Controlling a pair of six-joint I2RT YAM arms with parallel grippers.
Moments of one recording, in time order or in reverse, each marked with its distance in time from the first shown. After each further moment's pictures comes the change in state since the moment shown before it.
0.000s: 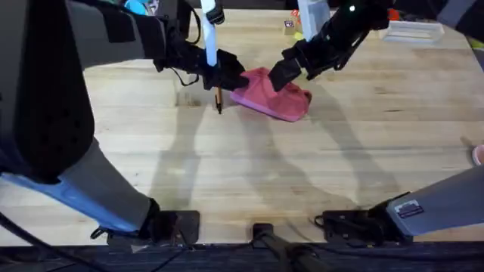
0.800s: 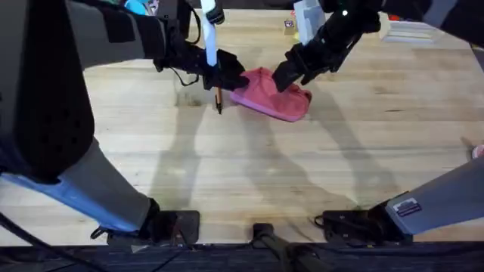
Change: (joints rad) left arm 0.000 0.000 0.000 0.000 0.000 0.000; right arm 0.001 0.040 0.000 0.006 0.000 0.000
